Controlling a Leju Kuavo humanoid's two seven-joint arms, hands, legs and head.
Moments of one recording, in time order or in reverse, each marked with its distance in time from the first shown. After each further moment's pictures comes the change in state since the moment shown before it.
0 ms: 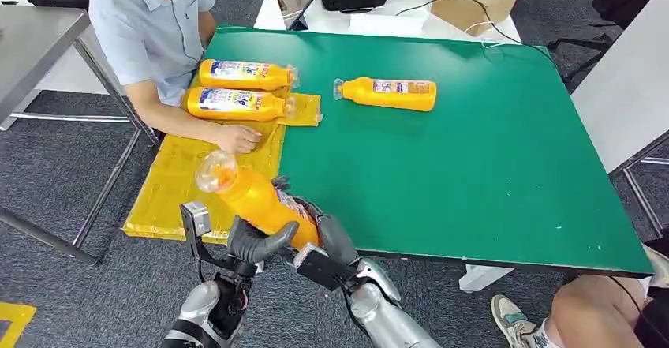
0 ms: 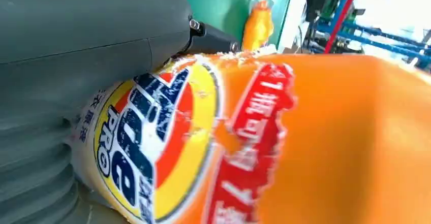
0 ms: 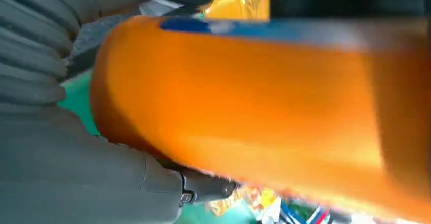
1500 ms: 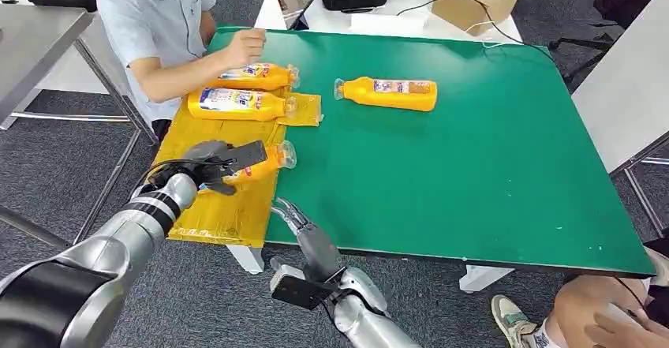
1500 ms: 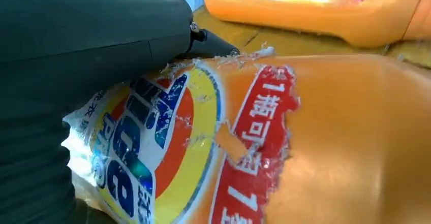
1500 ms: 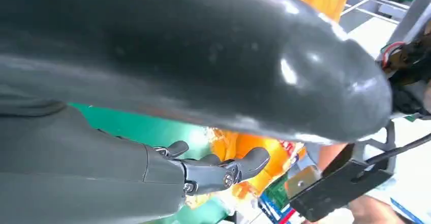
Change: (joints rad) left arm -0.748 0.209 -0.076 0.844 -1.166 0.144 0.390; right arm -0.006 0.053 0.046 0.075 0.067 -0.161 -0.044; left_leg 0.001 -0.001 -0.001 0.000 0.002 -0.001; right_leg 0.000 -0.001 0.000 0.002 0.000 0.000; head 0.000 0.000
